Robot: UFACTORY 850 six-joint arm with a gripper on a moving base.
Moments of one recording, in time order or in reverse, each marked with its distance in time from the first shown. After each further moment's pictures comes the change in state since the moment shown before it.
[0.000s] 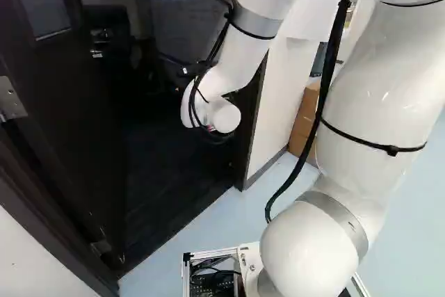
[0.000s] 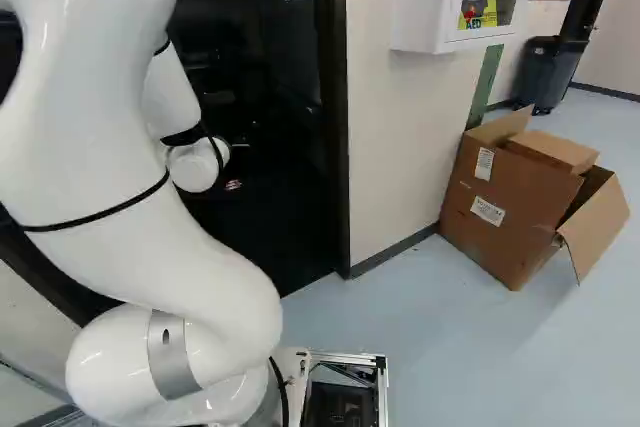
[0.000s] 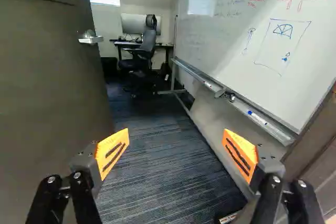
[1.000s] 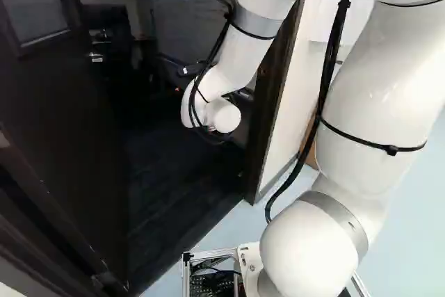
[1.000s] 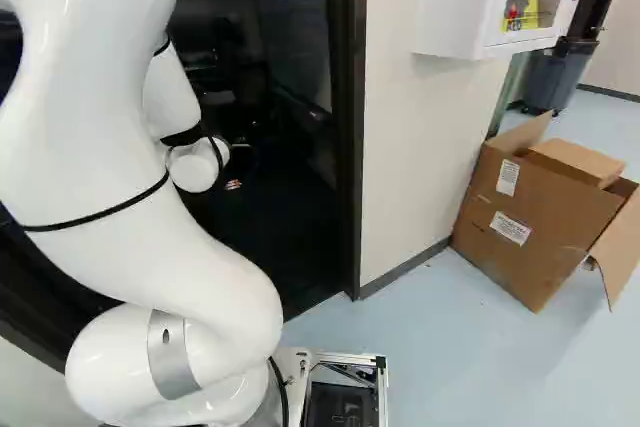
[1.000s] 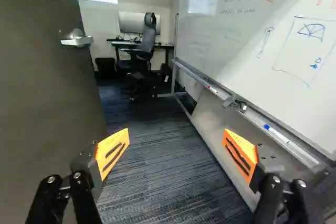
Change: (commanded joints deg) arm 0.0 0.0 0.0 0.0 0.0 0.0
